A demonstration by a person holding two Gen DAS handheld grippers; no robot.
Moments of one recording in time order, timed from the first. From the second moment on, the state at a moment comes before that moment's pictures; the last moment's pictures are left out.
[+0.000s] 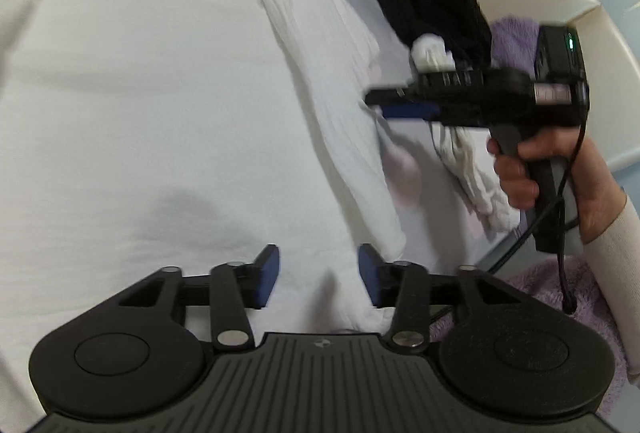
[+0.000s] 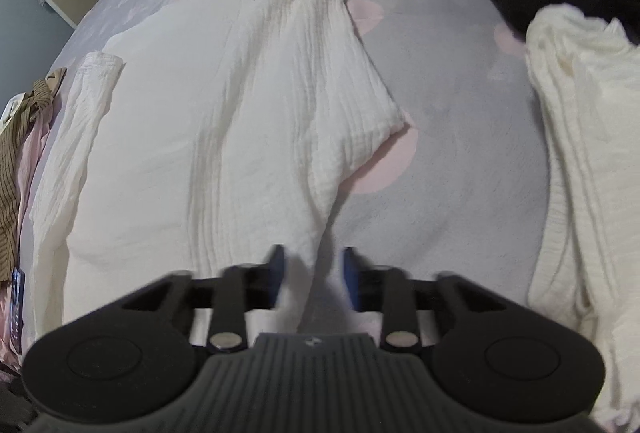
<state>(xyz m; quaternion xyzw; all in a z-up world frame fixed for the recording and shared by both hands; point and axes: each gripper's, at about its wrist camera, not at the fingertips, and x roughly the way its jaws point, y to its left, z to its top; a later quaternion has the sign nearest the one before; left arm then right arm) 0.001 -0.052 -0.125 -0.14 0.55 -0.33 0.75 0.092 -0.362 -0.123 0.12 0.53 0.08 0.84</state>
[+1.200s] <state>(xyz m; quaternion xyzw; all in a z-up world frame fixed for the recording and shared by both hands) 0.005 0.056 -0.103 -0.07 0.43 -0.13 0.89 0.073 -0.224 -0.105 -0.05 0.50 0.21 0.84</state>
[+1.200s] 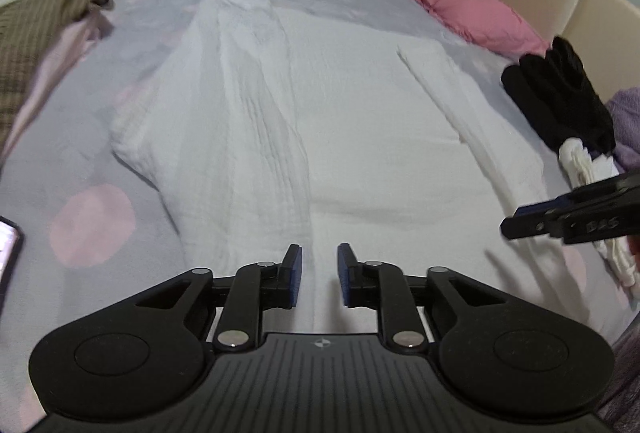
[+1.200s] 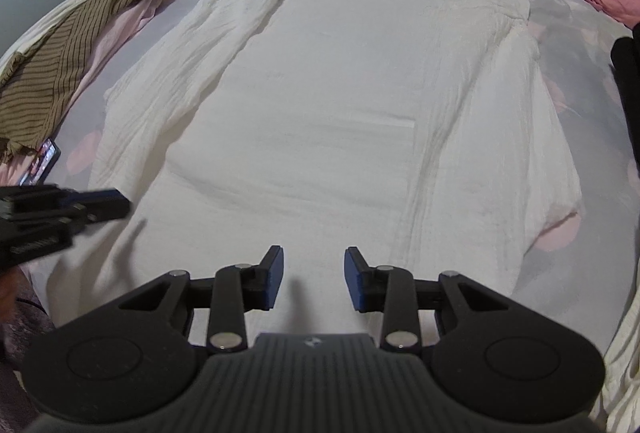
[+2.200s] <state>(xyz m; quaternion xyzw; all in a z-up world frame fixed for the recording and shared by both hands) 0.185 -0.104 -0.056 0.06 0.46 -0.29 0.84 0.181 -0.413 -0.131 0.13 0.56 0.05 0.82</state>
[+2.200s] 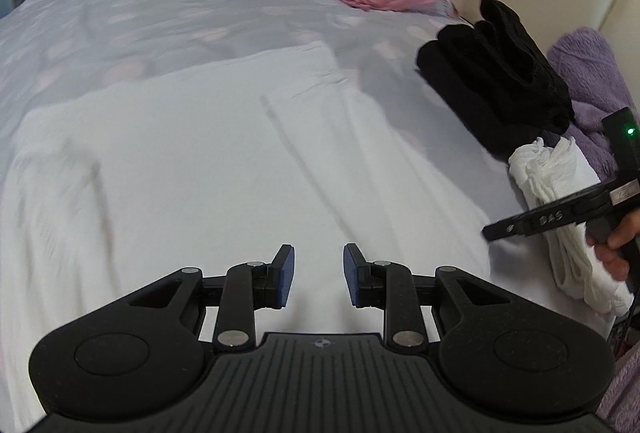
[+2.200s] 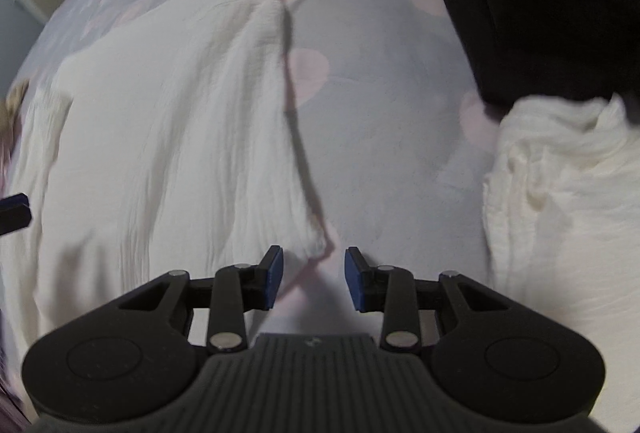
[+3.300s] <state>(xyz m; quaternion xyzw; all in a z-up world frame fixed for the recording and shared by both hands) 0.429 -0.342 -0.149 0.14 0.56 -0.20 0.79 0.215 -0.423 -0.158 0.21 0.56 0.09 0.80</state>
